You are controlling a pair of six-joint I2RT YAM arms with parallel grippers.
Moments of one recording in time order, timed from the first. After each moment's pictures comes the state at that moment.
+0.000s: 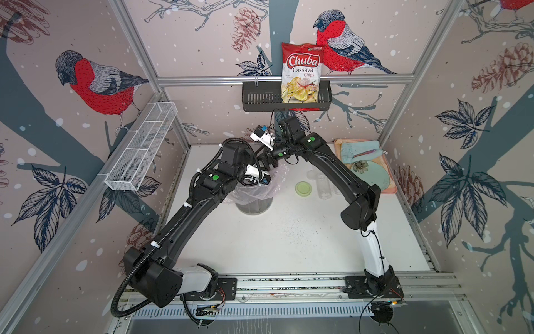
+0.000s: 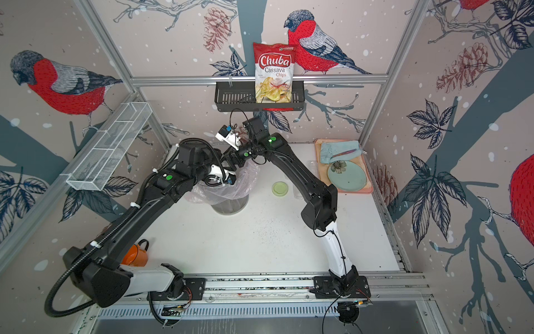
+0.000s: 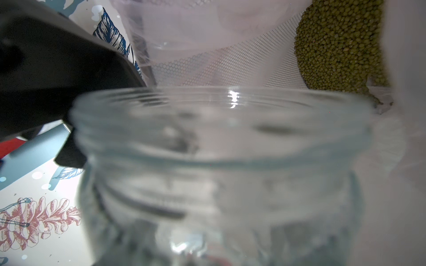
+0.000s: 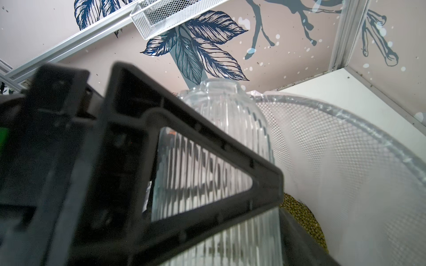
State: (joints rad) left arm -0.47 1.33 1.36 -0.57 -0.24 1.80; right arm 0.75 2.23 2.44 -0.86 -0.87 -0.21
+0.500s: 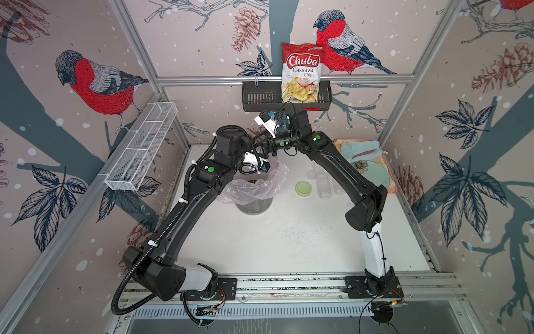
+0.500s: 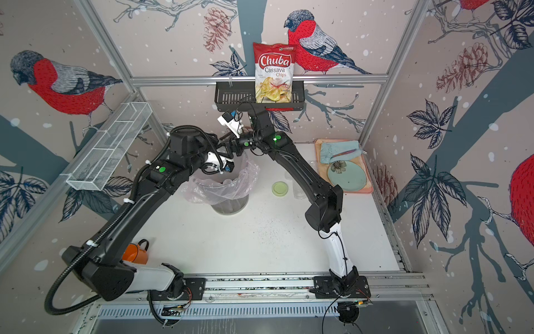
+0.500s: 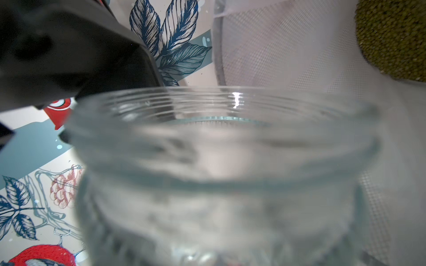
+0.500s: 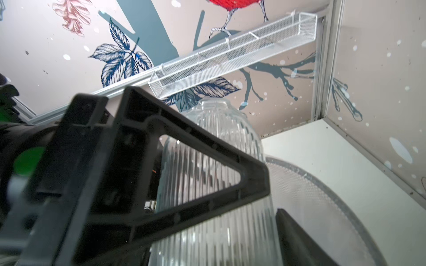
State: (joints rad) left arm -0.47 1.38 1.56 -0.60 -0.27 1.86; right arm 0.74 2.18 2.39 -0.51 -0.90 0.03
